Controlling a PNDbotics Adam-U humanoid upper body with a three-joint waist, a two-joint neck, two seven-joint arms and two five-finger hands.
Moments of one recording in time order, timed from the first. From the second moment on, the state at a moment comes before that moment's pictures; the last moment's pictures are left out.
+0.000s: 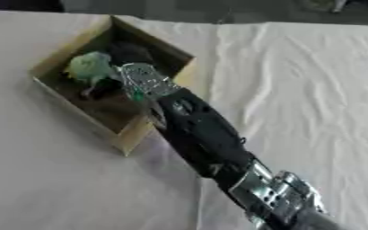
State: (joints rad) left arm -0.25 0.17 -0.03 -1.98 -0.04 -0.06 0.46; right arm -1.07 -0.13 0.37 -1.09 1.09 0.44 0.38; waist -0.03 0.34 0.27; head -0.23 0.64
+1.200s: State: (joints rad) left arm -0.24 0.17 -0.03 -1.98 -0.05 -0.06 0.47; right arm -0.90 -0.44 0.23 -1.88 0.74 0.57 0.29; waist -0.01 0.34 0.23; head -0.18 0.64
